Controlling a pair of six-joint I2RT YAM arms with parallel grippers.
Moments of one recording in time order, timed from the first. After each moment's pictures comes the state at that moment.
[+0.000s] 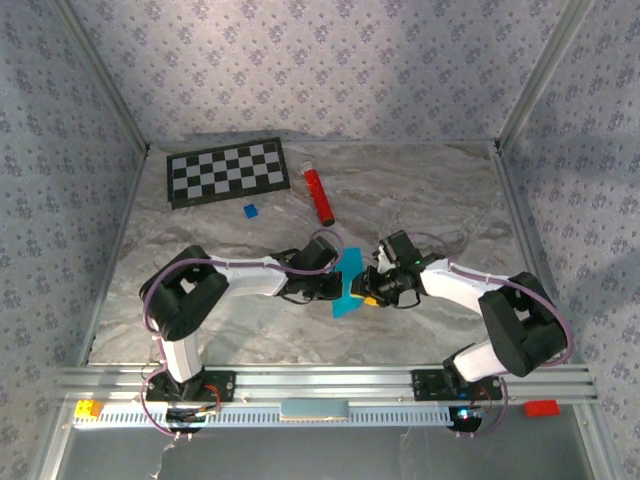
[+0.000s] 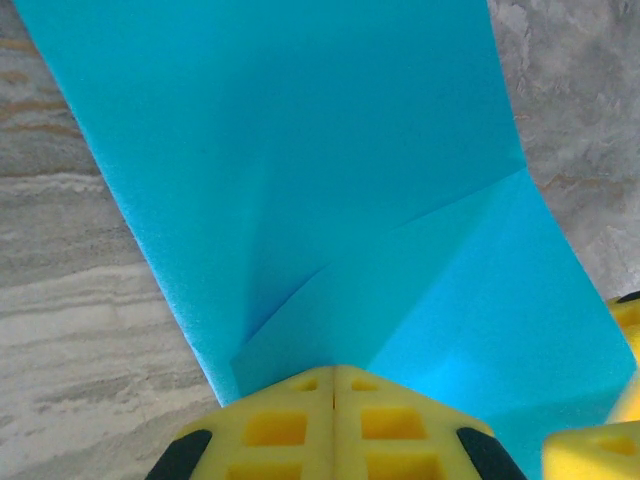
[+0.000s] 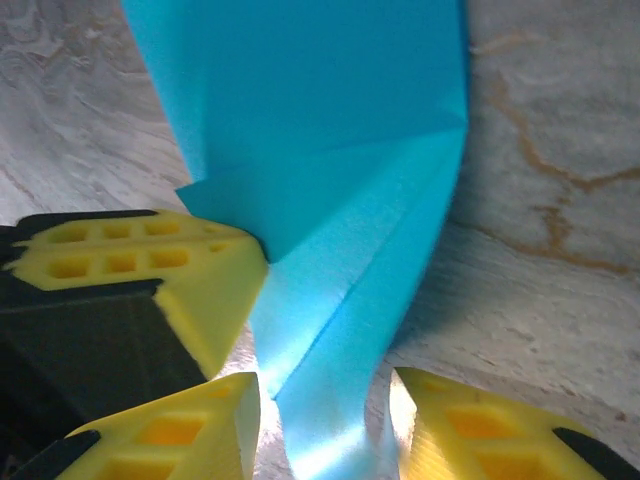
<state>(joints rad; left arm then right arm) -0.92 1.80 0.94 -0.13 0.22 -0.82 0.51 1.44 0.64 -0.30 -0.53 0.80</state>
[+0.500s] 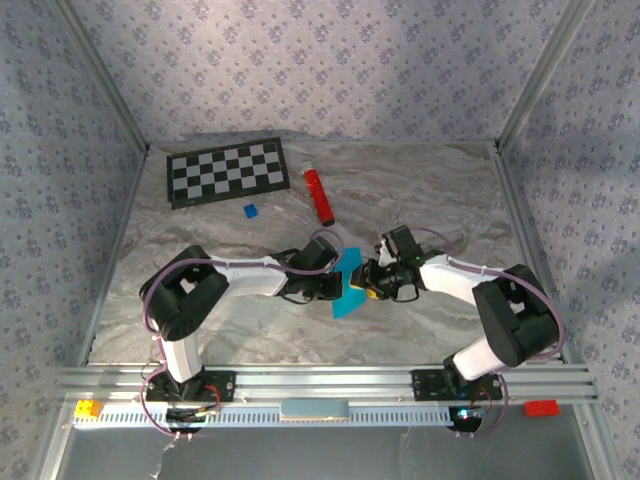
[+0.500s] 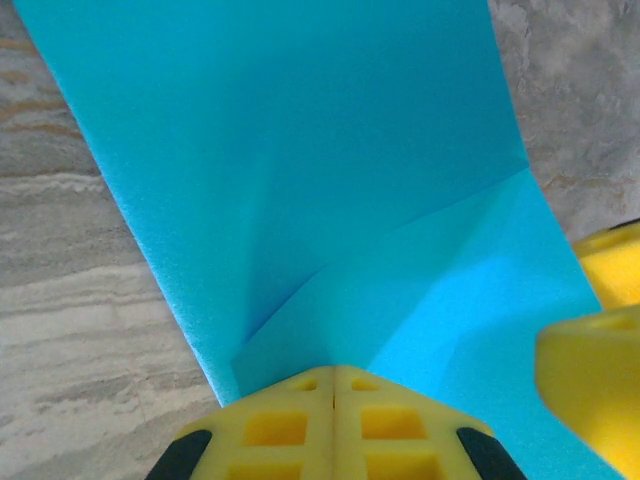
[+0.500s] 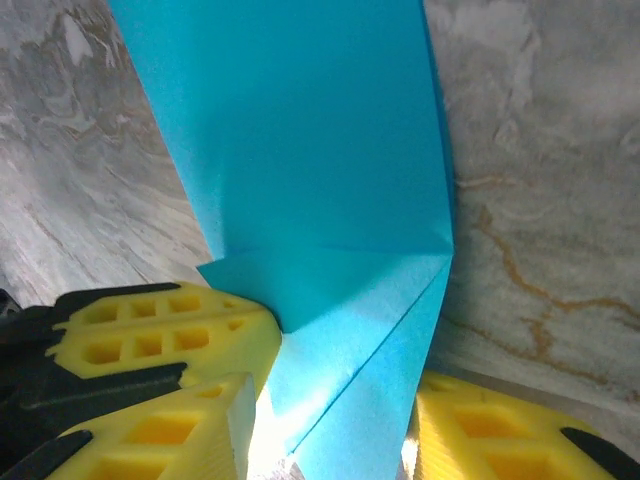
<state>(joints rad) -0.92 1.80 0.94 -0.13 0.22 -0.82 0.46 1.50 0.66 -0.22 -0.53 0.82</state>
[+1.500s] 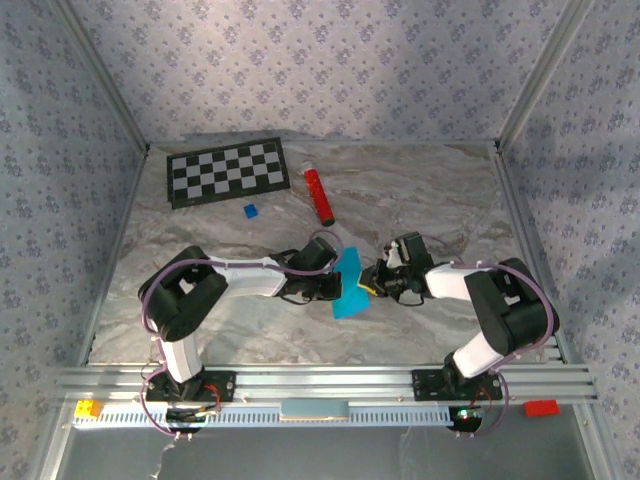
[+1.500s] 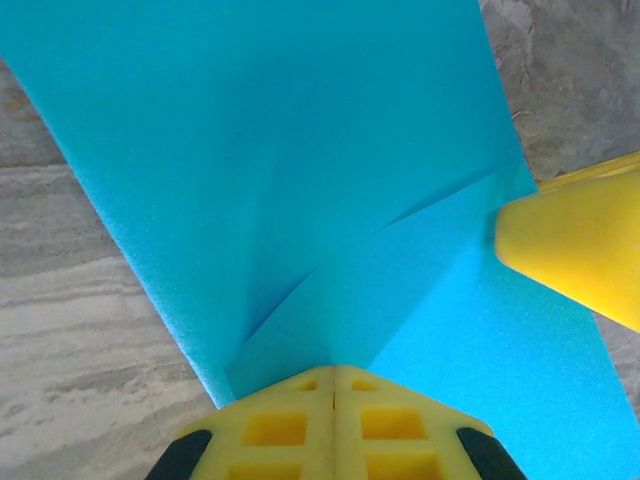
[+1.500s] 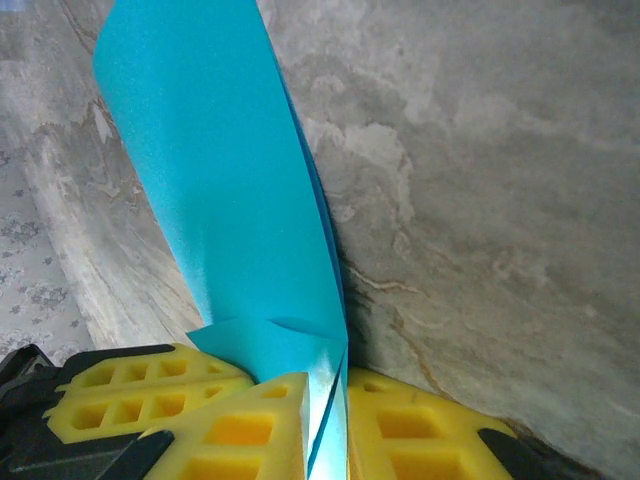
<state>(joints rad) -0.92 1.79 0.93 -0.13 0.22 -0.82 0.38 1.56 0.52 0.10 -0.62 0.89</state>
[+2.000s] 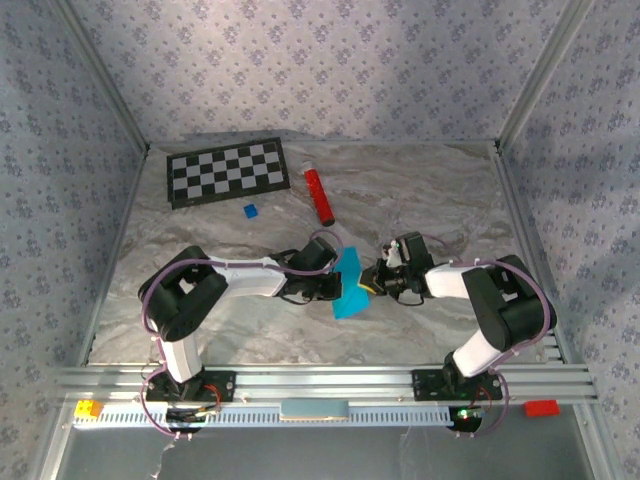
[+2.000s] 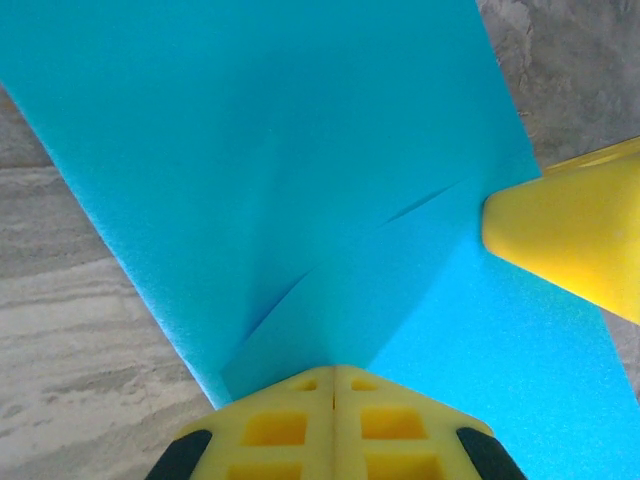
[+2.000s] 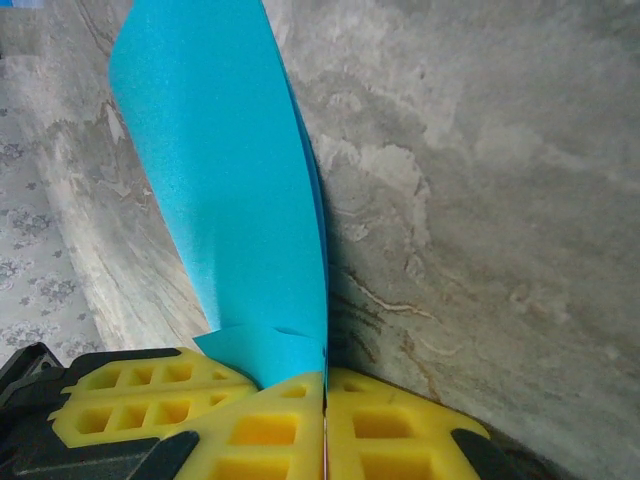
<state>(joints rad) -0.92 1.79 0.93 -0.13 0.22 -0.82 0.36 1.58 0.51 0.14 -0.64 0.87</state>
